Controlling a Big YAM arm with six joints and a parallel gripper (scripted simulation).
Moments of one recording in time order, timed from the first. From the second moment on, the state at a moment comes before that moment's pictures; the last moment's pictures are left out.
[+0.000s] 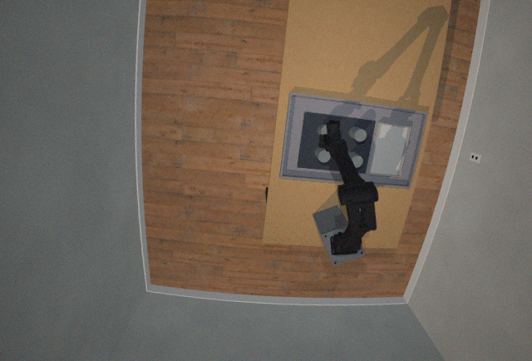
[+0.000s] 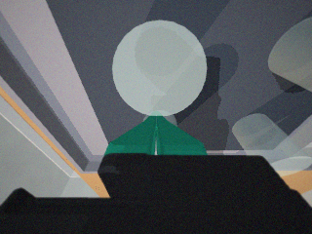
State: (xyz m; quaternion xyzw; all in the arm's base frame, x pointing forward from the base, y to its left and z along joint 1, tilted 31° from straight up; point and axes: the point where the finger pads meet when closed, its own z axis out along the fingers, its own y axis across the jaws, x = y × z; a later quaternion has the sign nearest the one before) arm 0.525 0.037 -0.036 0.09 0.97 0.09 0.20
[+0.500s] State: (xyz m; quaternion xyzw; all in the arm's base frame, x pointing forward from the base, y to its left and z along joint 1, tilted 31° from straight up) arm 0.525 0.037 -0.035 0.09 0.97 0.10 0.20
